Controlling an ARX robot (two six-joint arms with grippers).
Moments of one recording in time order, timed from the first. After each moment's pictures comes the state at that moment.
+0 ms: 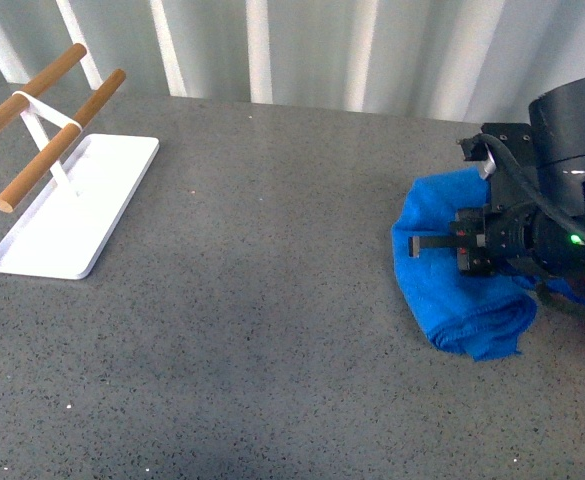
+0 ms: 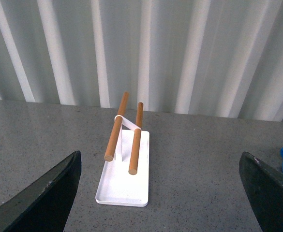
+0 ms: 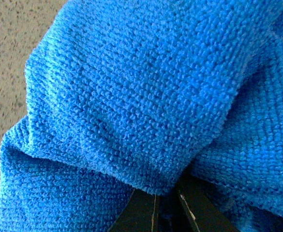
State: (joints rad) left arm 0.00 0.00 0.02 0.00 0.00 0.00; right arm 0.22 2.21 0.92 0.49 0.10 0.11
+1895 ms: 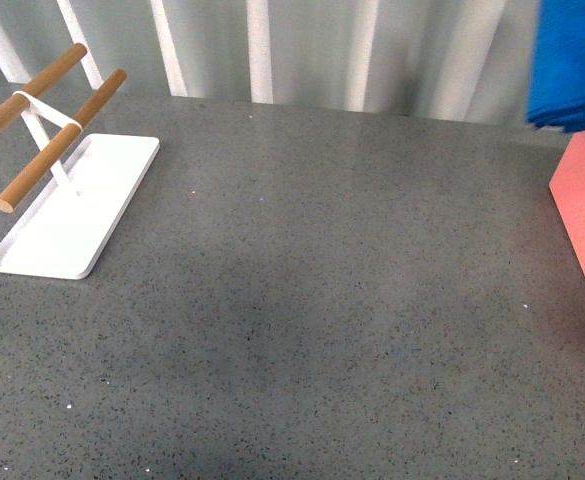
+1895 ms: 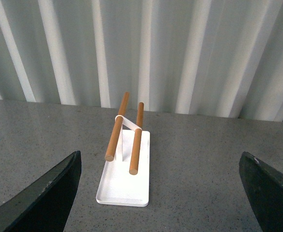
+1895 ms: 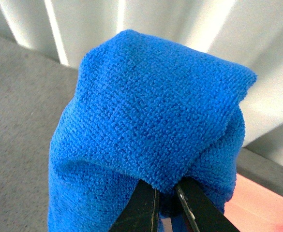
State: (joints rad) left arm 0.00 0.00 0.02 0.00 0.00 0.00; right arm 0.02 1.49 1.08 -0.01 -0.13 -0.25
